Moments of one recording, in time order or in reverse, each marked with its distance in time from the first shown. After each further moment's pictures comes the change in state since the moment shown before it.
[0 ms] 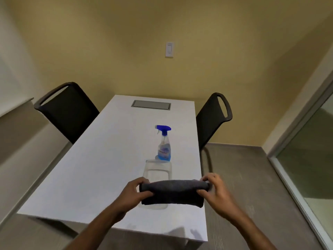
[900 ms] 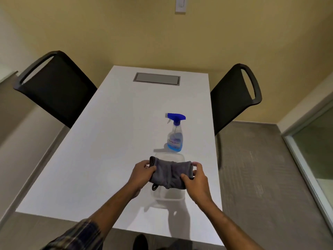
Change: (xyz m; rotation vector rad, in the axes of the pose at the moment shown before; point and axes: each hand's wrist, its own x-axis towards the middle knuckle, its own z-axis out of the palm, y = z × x) left_hand 0.163 -0.033 -0.019 -0.174 0.150 -0.278; right_hand 0.145 -0.005 0.141 0.303 0.091 0.303
